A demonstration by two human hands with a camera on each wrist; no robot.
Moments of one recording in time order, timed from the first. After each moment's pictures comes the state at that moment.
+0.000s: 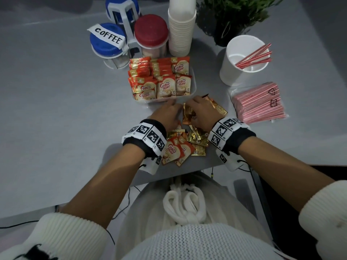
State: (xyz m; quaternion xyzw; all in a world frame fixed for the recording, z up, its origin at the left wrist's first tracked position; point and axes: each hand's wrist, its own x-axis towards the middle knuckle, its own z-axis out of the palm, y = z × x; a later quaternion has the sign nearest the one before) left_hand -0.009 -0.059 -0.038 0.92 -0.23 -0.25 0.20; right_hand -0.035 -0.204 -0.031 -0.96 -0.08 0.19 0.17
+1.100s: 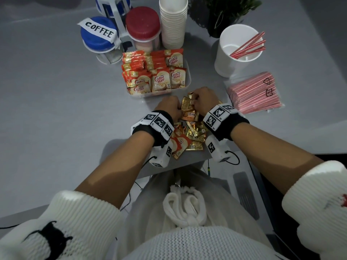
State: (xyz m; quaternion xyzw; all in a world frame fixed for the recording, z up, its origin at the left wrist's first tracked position) left_hand -0.010 -0.084 -0.038 0.92 -0.11 -0.29 0.24; right_hand -0.024 -0.210 -0.035 -0.95 0.11 0.14 0.24
